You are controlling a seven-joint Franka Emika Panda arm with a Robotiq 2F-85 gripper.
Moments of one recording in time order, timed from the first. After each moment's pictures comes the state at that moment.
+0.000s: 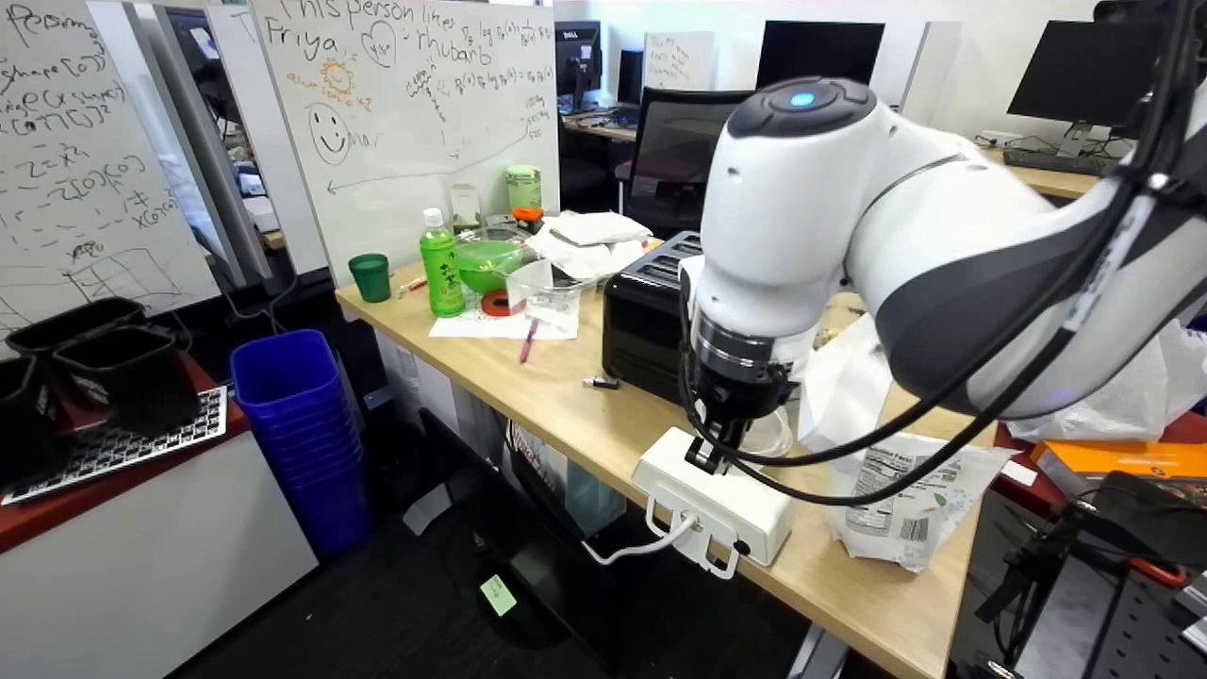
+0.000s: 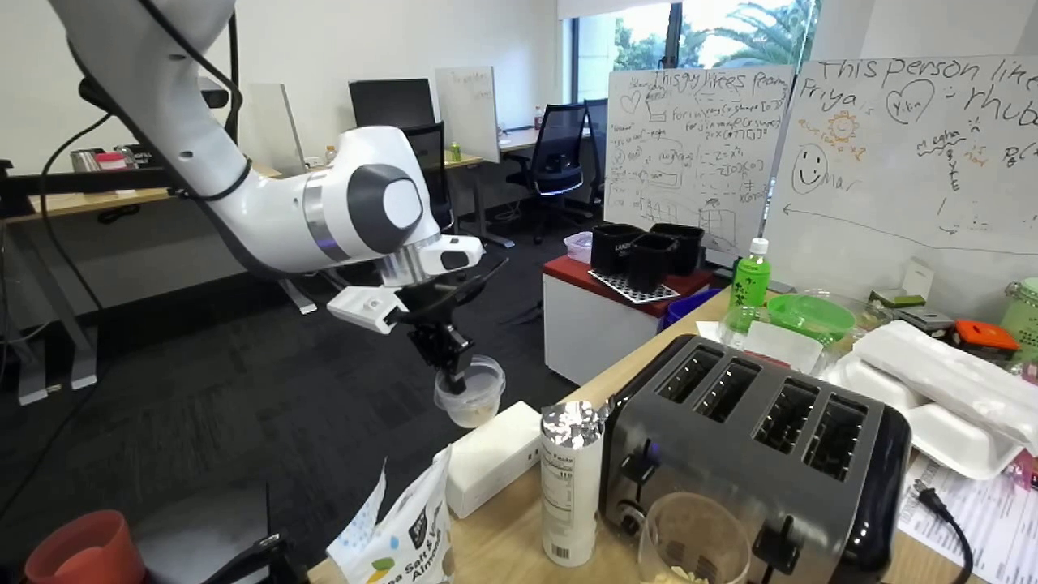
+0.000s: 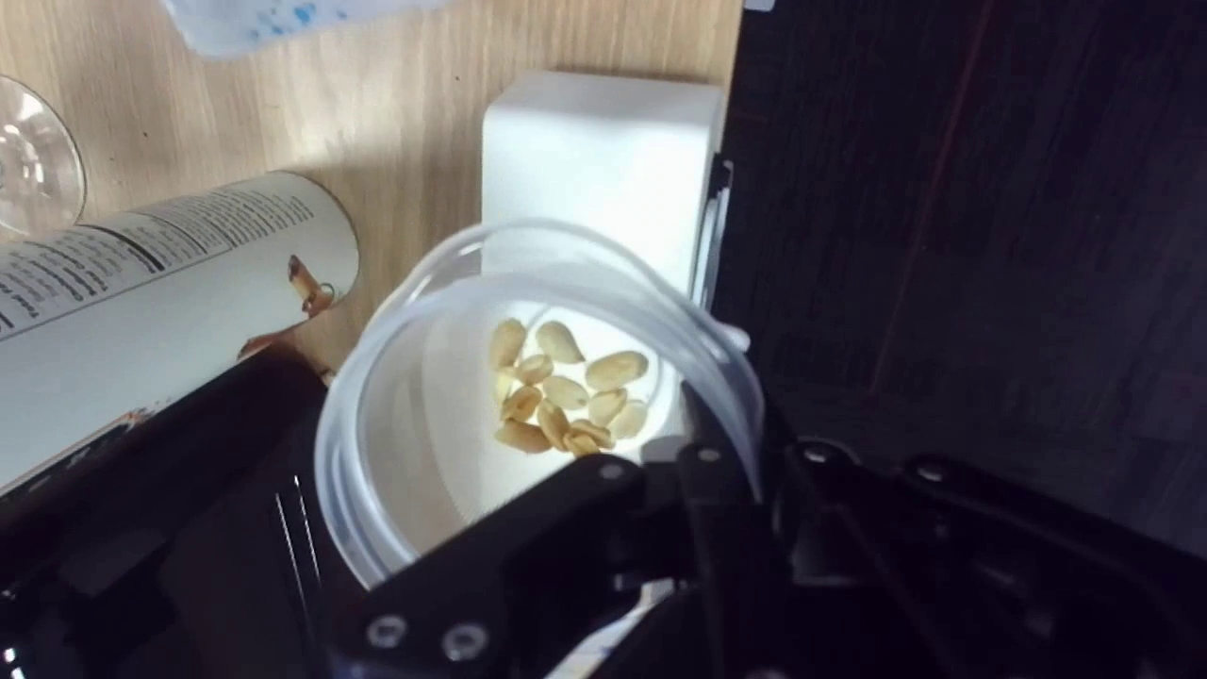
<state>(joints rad) 0.37 0.23 0.09 -2.42 -0.49 2.65 0.58</state>
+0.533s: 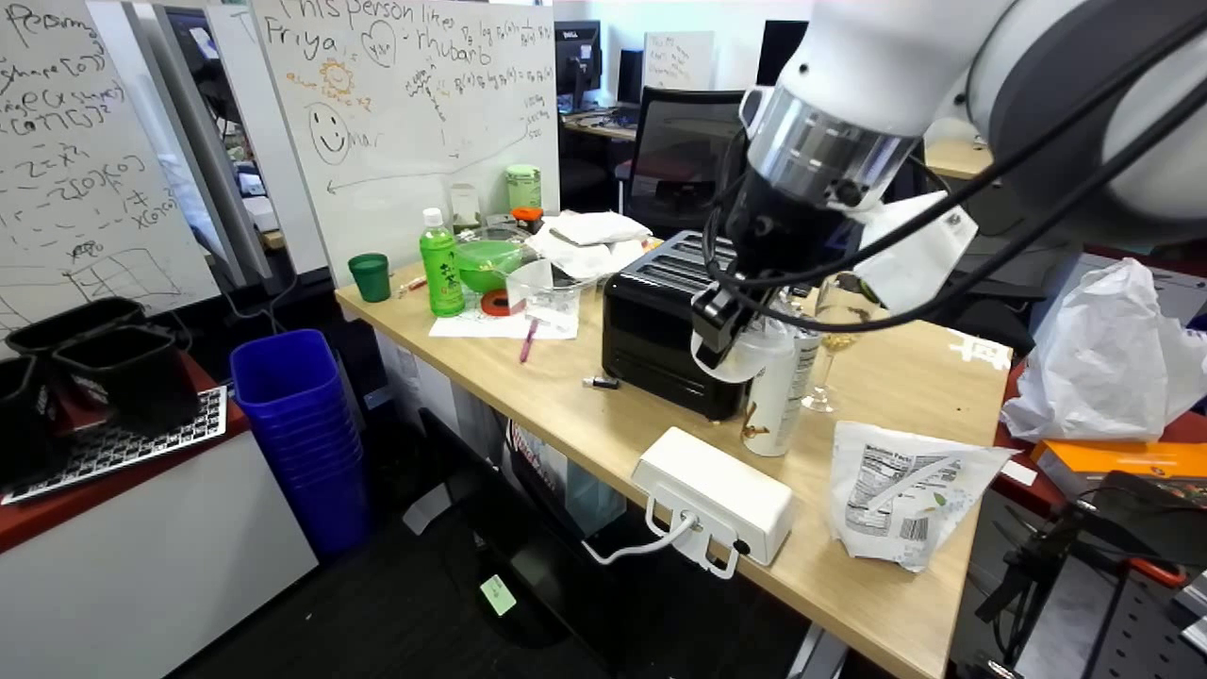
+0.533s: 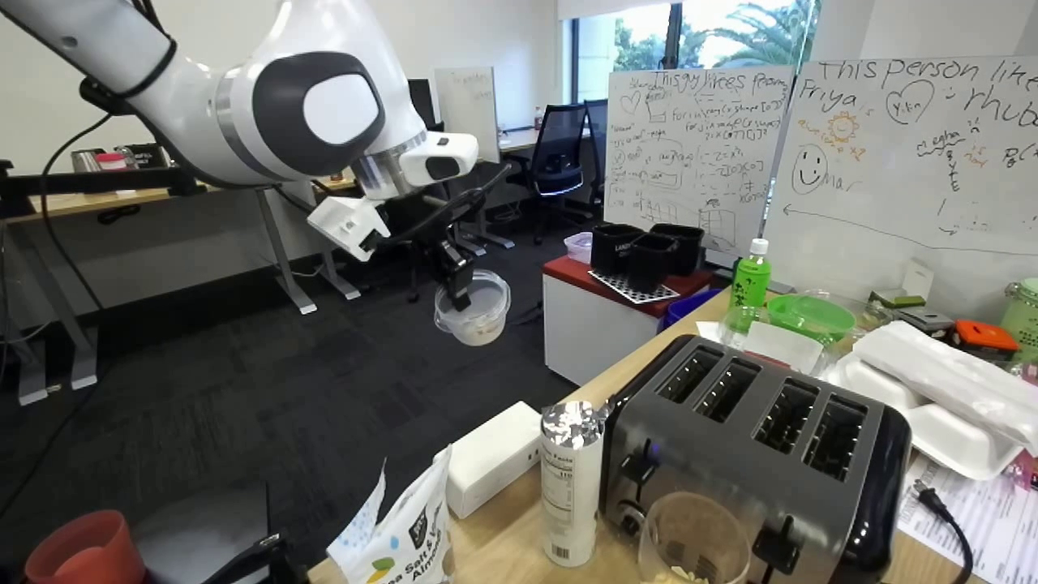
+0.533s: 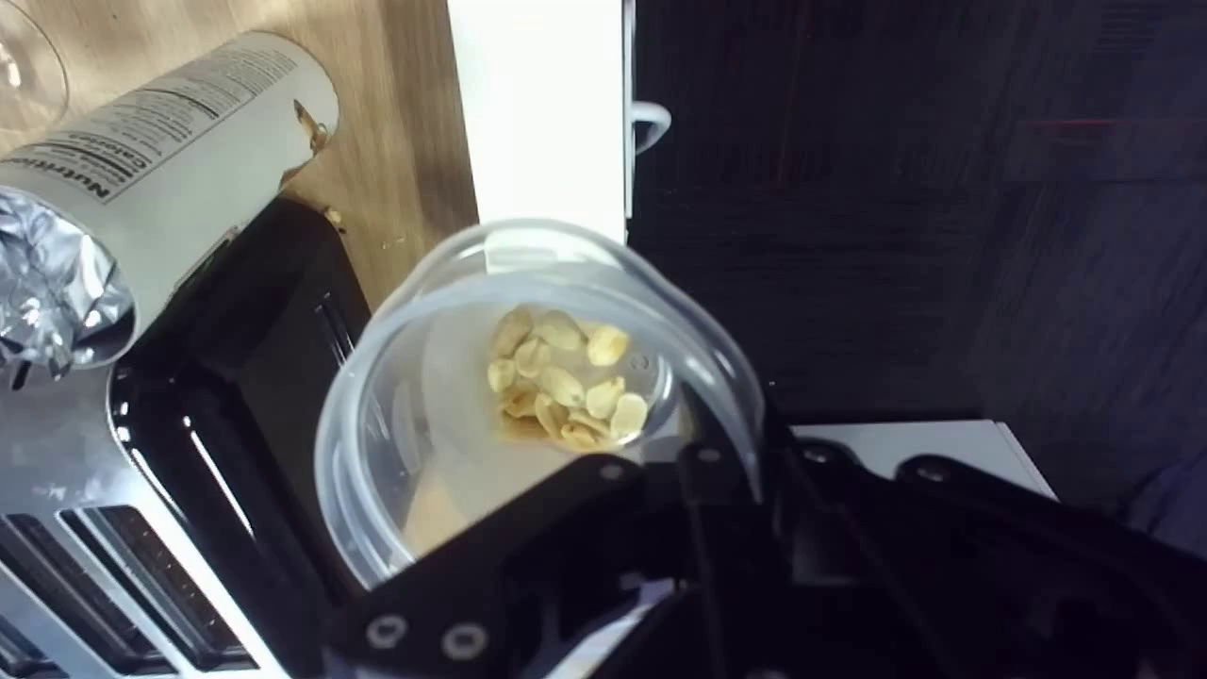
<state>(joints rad) 0.31 -0.10 0.12 -2.54 -0.18 2.73 0.38</state>
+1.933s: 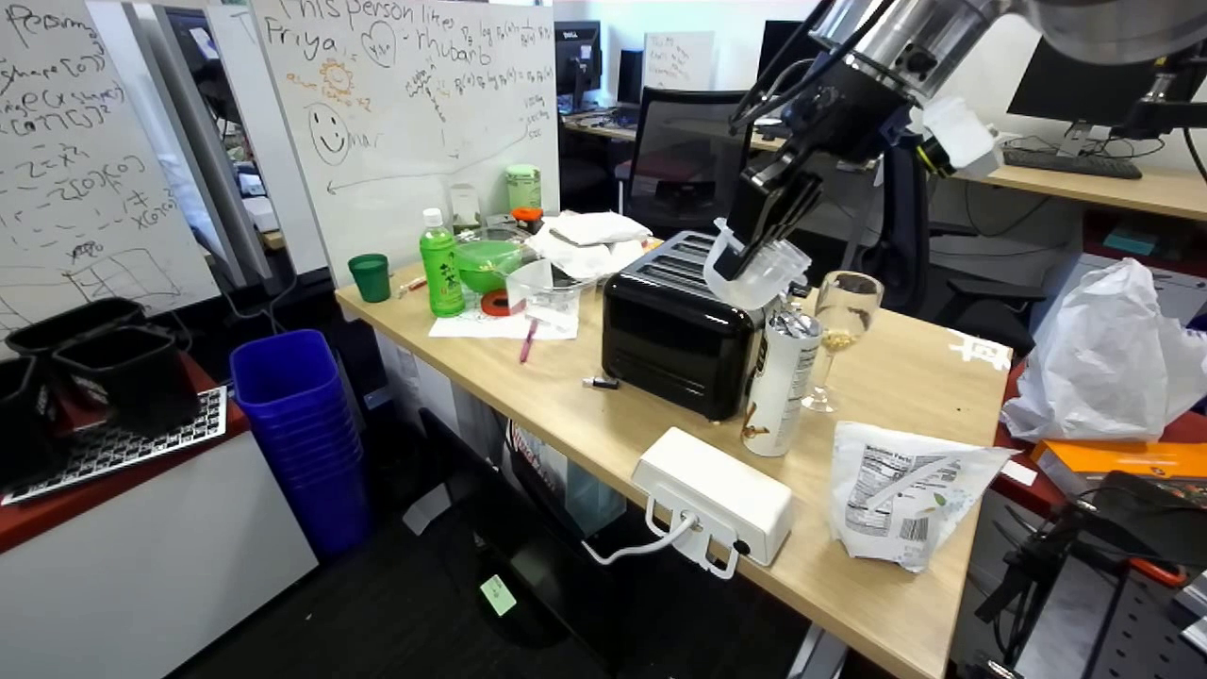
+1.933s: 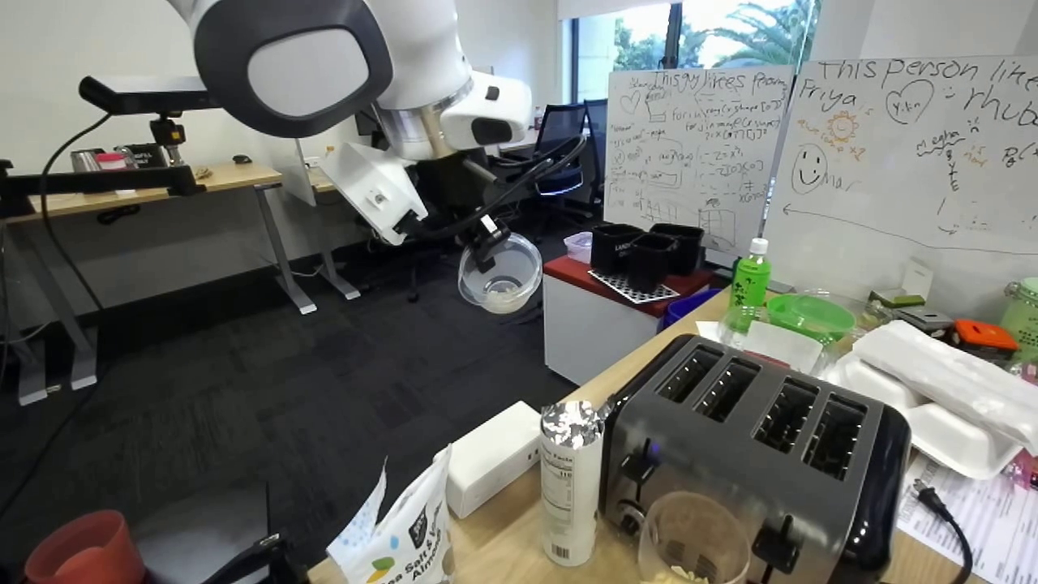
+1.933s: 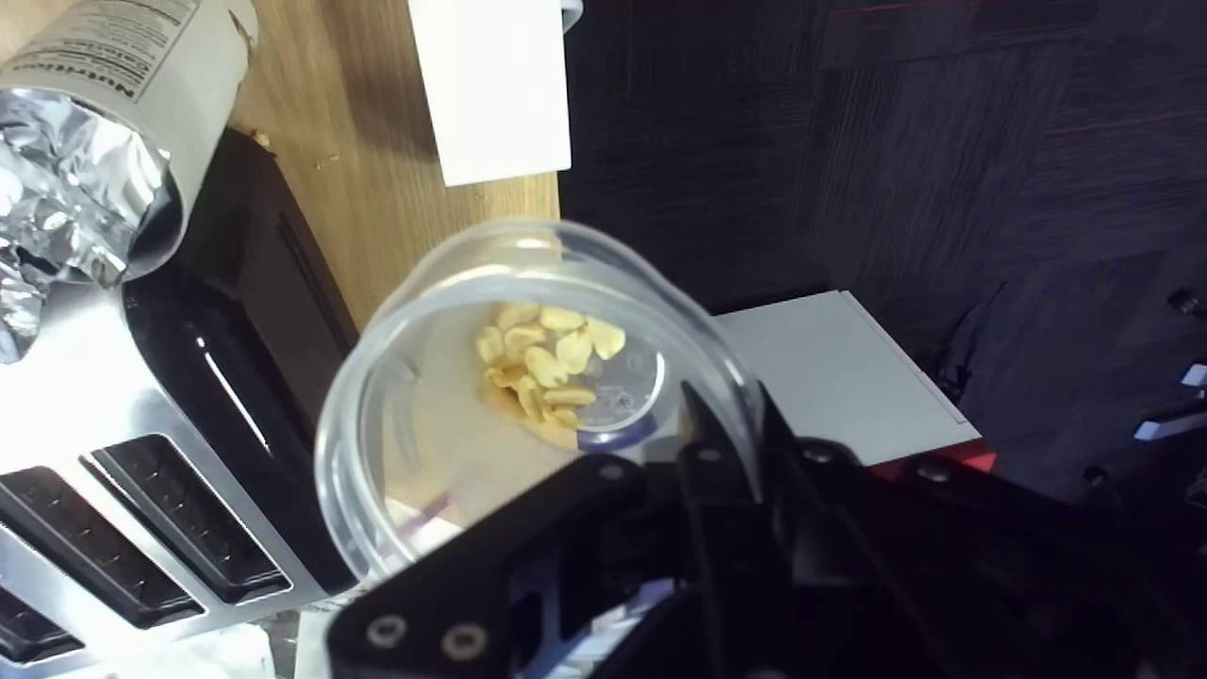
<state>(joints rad) 0.30 -0.23 -0.01 -2.55 0.41 2.69 -0.19</state>
